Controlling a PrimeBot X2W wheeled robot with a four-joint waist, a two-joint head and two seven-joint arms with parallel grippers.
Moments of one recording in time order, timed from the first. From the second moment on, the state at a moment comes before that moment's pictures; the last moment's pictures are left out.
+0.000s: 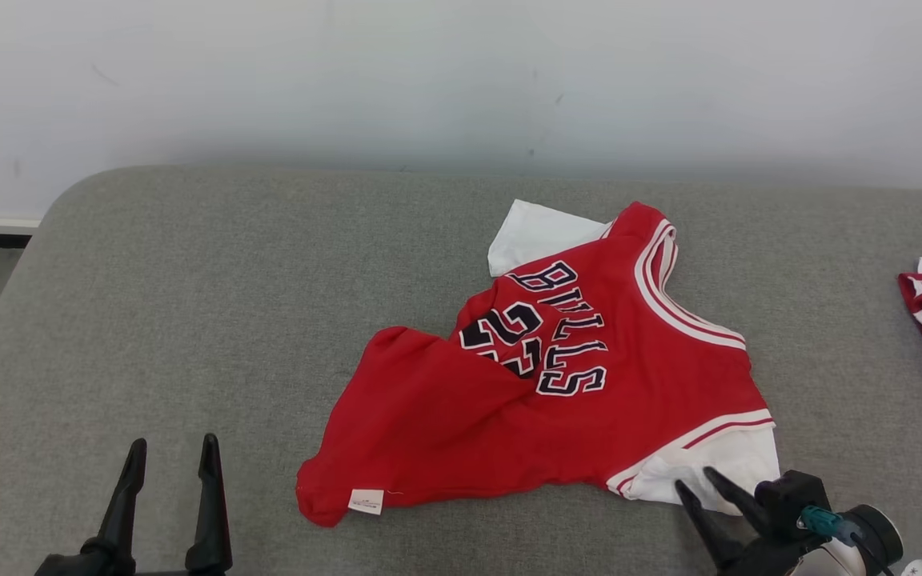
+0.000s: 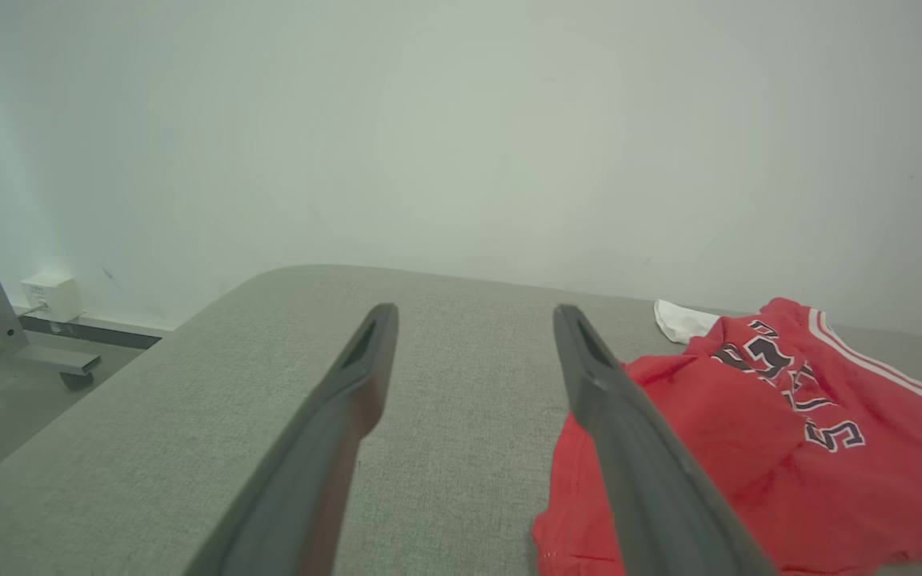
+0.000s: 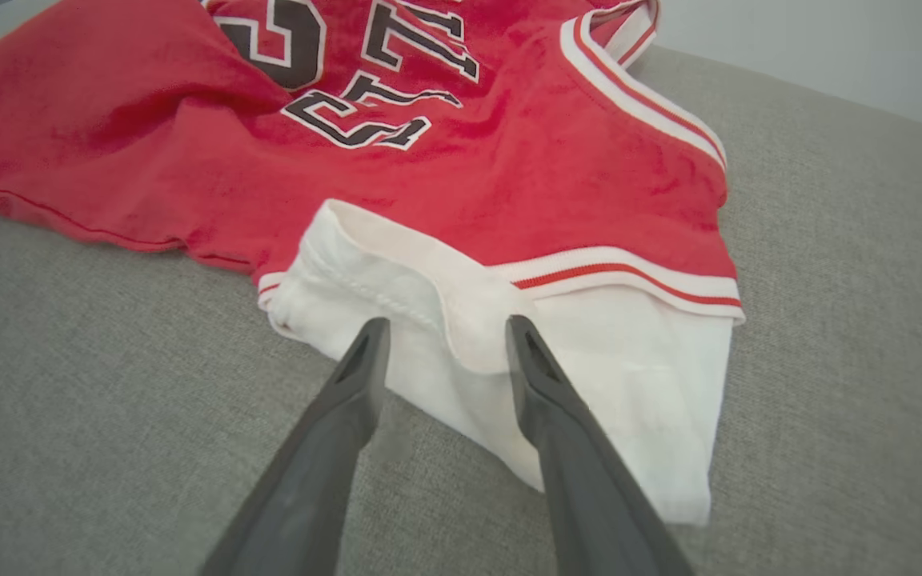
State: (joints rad) left arm 0.06 0.06 0.05 -0.01 -0.16 -0.07 -0.26; right arm -0.22 -0.38 0.49 0.53 0.39 0.13 -0.12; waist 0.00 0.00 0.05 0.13
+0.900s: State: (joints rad) left arm 0.07 0.05 0.06 0.00 -0.16 -0.06 -0.26; right arm 0.02 -0.31 0.34 0.37 0.36 0.13 -0.26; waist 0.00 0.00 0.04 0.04
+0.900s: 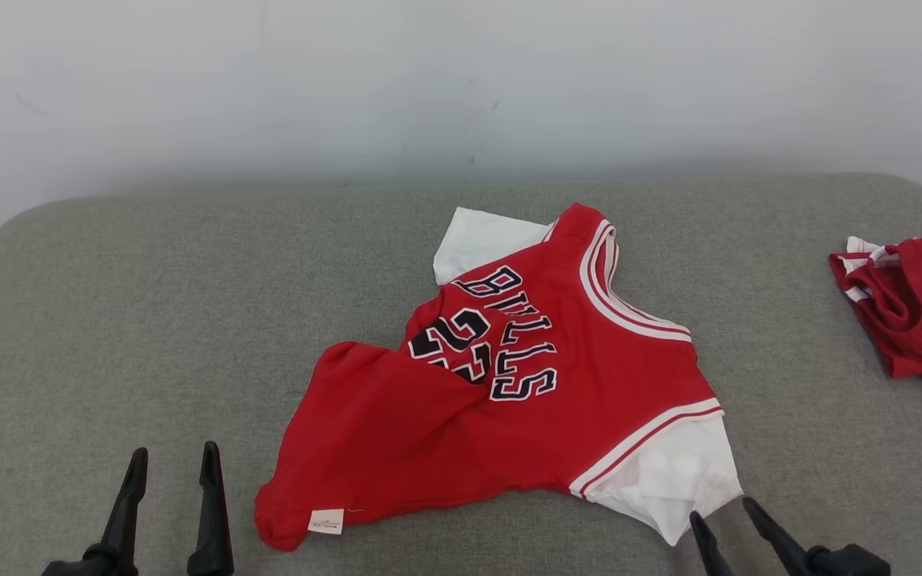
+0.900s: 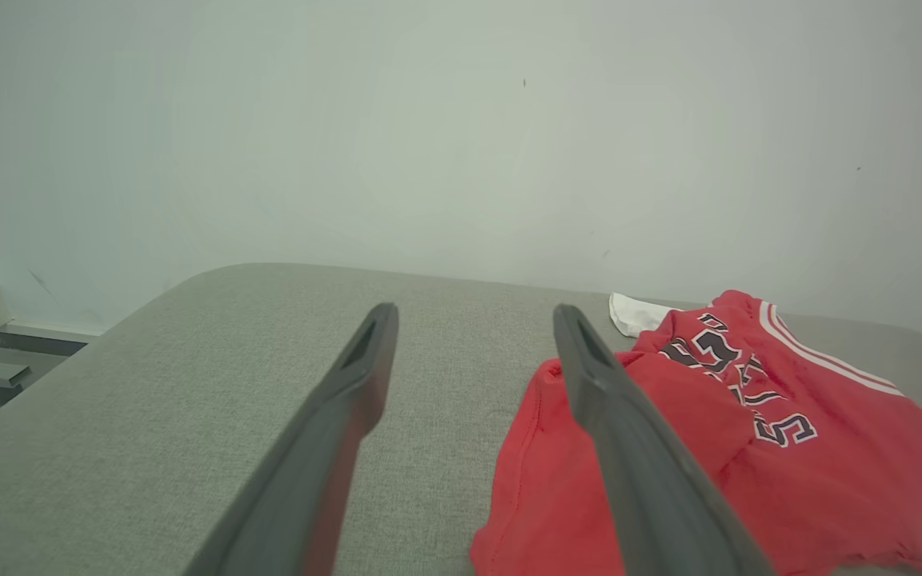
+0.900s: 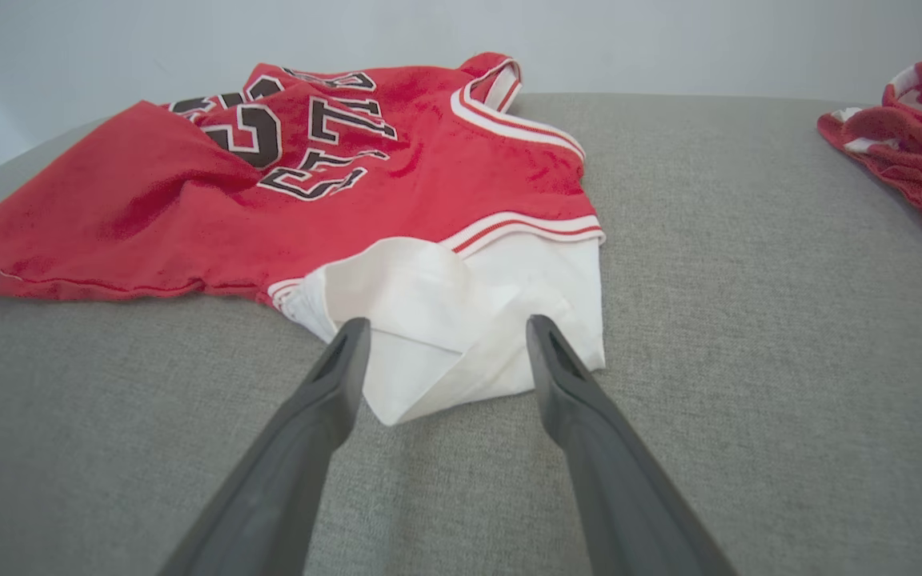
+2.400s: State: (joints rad) left arm 0.05 0.11 -0.04 0.22 -0.13 -0.12 -0.25; right arm 0.05 -0.25 0.08 0.25 0.27 0.13 -0.23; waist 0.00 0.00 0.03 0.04
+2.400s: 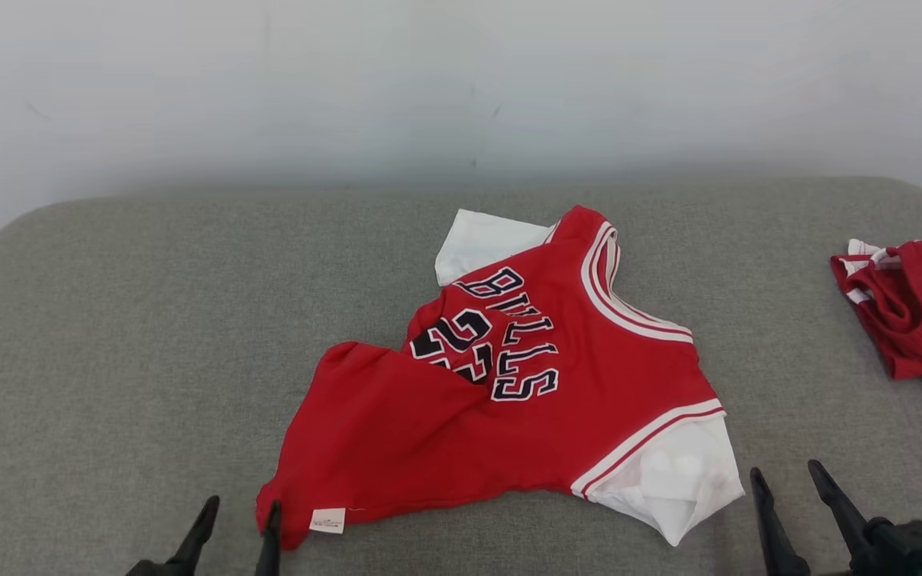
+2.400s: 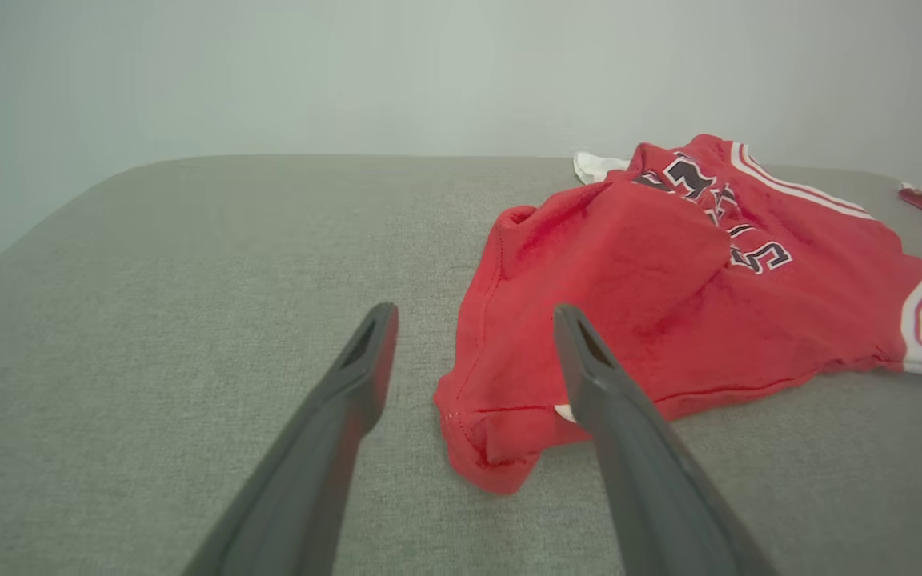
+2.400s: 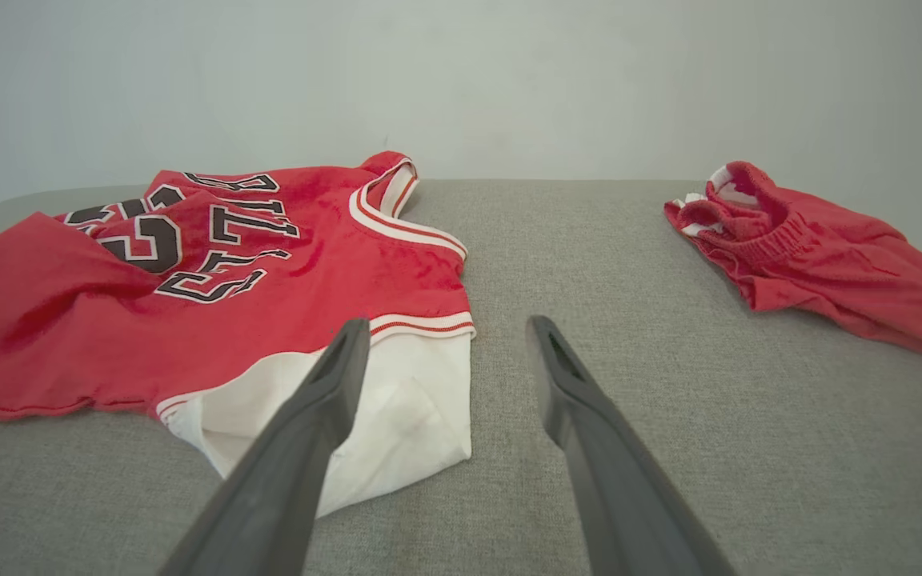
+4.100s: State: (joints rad) left arm -0.69 0.34 -0.34 0.35 -0.50 -0.13 -0.14; right arm -0.59 -0.41 0.33 0.36 0.51 0.13 -0.23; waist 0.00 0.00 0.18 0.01
